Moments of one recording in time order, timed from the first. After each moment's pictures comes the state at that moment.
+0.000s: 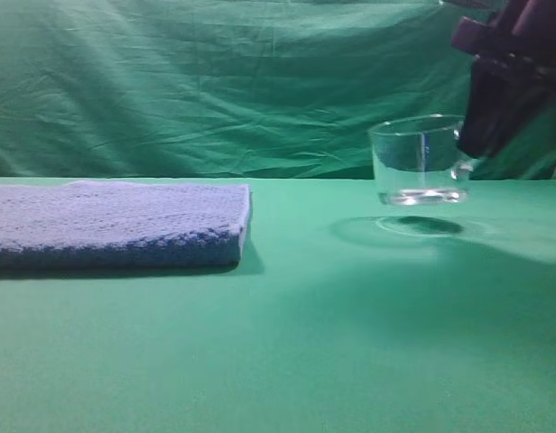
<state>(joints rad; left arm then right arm) -0.04 -0.02 0.02 -0.19 0.36 0.08 0.43 1.79 -1.32 0.41 0.65 -0.69</state>
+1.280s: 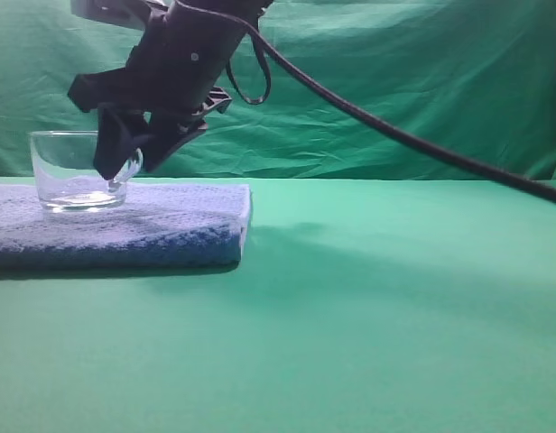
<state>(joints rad) -0.04 -0.02 0.02 -0.19 0.36 0.08 0.73 2.08 -1.84 0.23 0.84 -0.48</state>
